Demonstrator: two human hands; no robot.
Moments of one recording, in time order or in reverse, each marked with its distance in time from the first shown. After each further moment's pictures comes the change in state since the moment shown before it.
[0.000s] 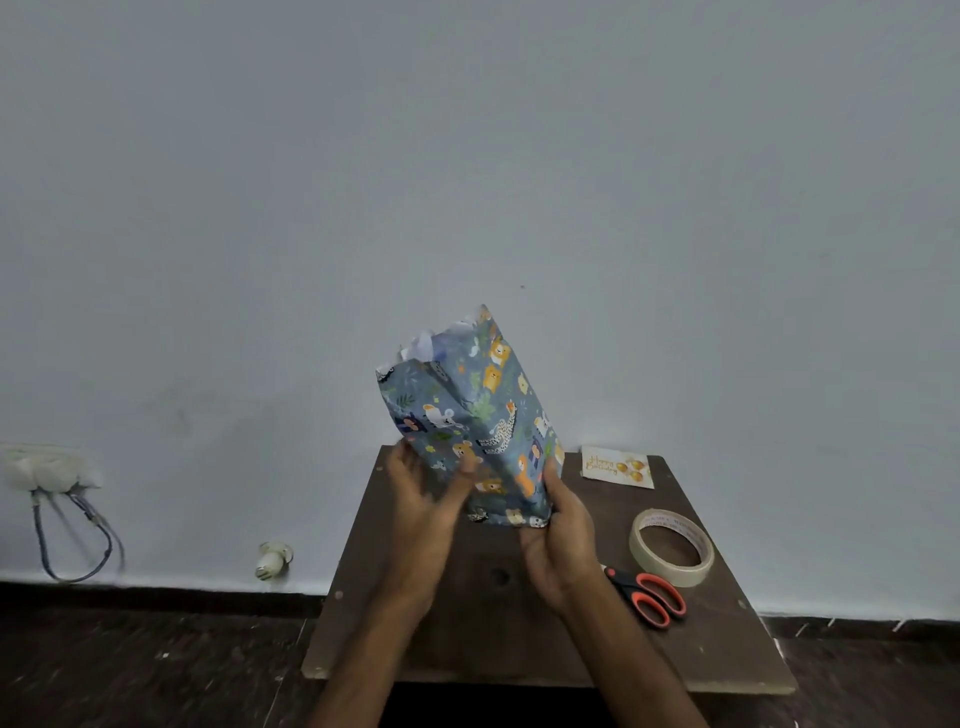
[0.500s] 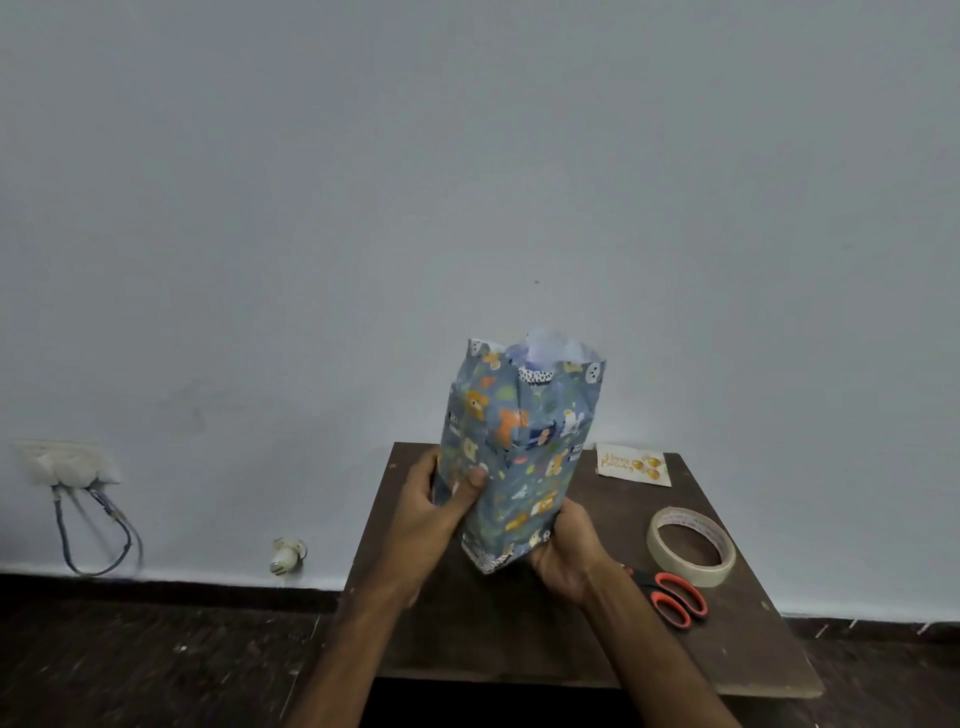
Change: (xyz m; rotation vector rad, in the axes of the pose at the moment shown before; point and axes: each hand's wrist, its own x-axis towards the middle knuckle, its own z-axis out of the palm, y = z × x) left_hand 0.012 0.001 -0.032 0.249 -0.179 -0.134; right_hand 0.025 0.016 -0.021 -0.077 0.072 0.303
